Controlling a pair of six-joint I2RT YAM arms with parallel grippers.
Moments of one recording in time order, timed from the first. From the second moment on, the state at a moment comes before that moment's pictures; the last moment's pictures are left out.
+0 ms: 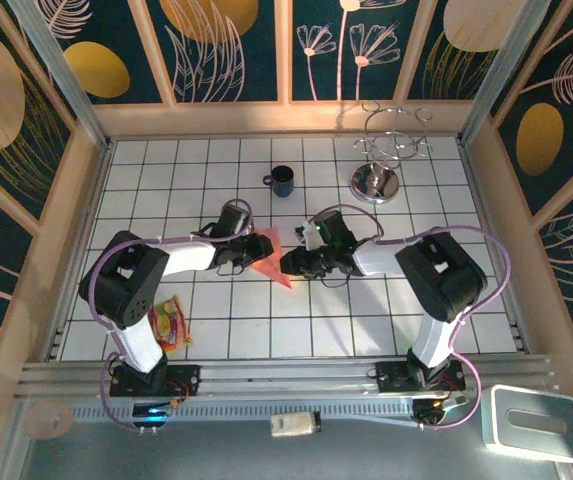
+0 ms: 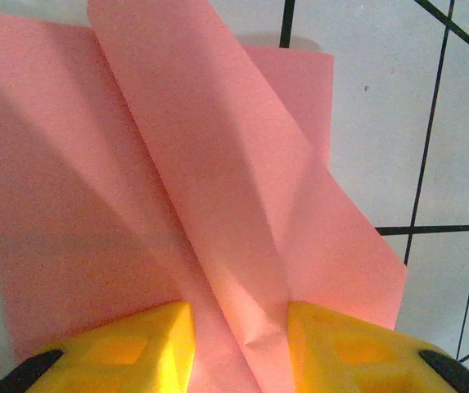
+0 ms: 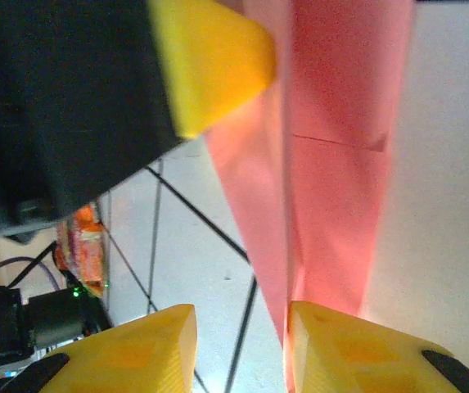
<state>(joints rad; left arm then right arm) -0.54 1.78 0.85 -0.01 0.27 -0.89 0.64 1.76 0.79 0.15 -0.70 0.69</state>
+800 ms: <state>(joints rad) -0.54 1.79 0.87 -0.04 0.25 -0.90 0.67 1.76 0.81 0.13 -0.55 0.65</state>
